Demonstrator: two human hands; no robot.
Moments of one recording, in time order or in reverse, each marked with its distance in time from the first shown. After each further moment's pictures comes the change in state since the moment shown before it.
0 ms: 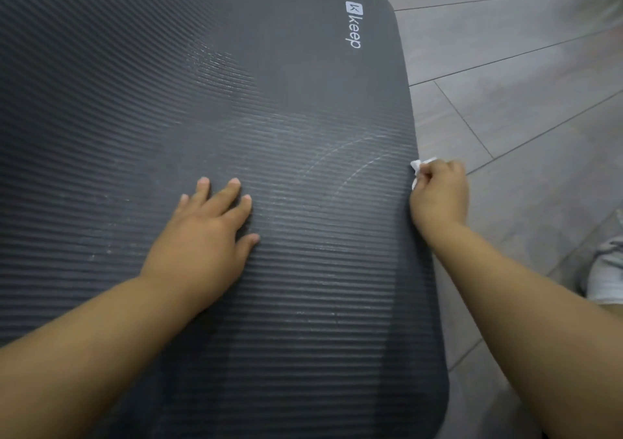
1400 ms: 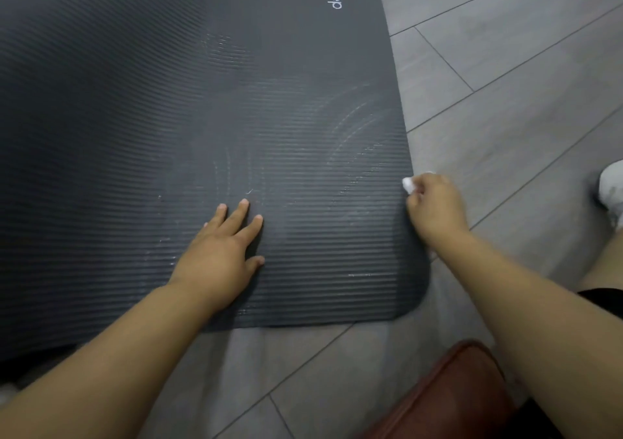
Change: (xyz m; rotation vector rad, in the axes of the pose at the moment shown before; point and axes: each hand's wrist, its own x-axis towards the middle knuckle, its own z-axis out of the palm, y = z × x) left_hand -0.104 0.011 -0.002 0.107 -0.313 -0.022; right_hand -0.127 0.030 -0.049 -0.005 -0.178 -0.075
